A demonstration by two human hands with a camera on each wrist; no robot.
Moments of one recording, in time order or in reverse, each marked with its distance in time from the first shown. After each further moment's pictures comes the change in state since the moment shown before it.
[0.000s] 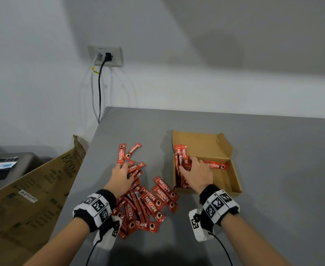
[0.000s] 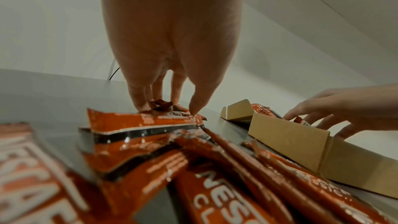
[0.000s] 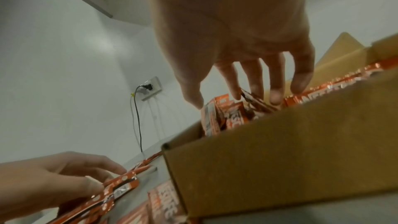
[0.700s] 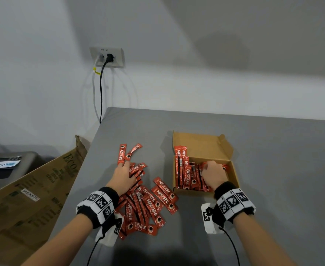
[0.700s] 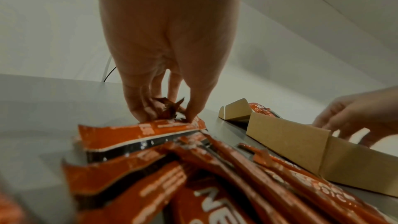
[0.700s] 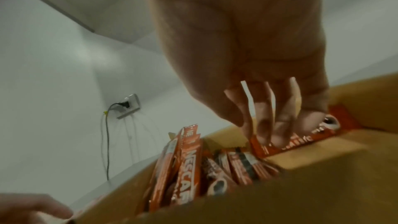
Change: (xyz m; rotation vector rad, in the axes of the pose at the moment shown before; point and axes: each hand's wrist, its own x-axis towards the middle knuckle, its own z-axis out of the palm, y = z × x) left_hand 0.005 0.008 0.002 0.029 -0.007 -0.025; right_hand 0.007 0.024 -0.039 0.062 -0.139 0.151
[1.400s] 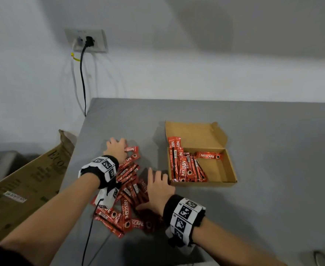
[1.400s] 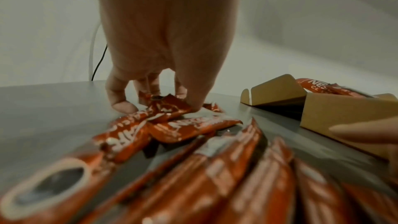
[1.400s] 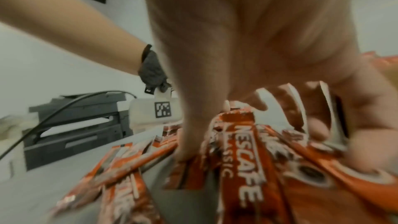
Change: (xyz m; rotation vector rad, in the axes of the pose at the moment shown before) left_hand 0.070 0.018 -0.018 0.365 -0.044 -0.055; right_hand -0.069 -0.071 0.102 -0.490 -0.310 -0.353
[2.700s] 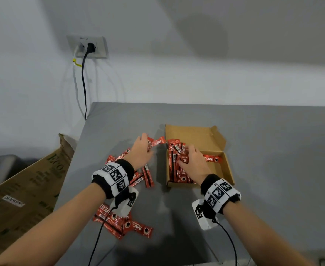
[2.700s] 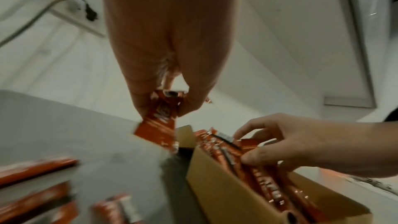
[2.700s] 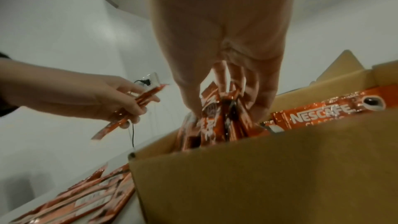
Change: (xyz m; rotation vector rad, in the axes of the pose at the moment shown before) left_hand -0.048 0.068 -0.023 -0.464 -0.009 0.316; right_hand 0.019 0.103 -0.052 0.514 0.445 0.112
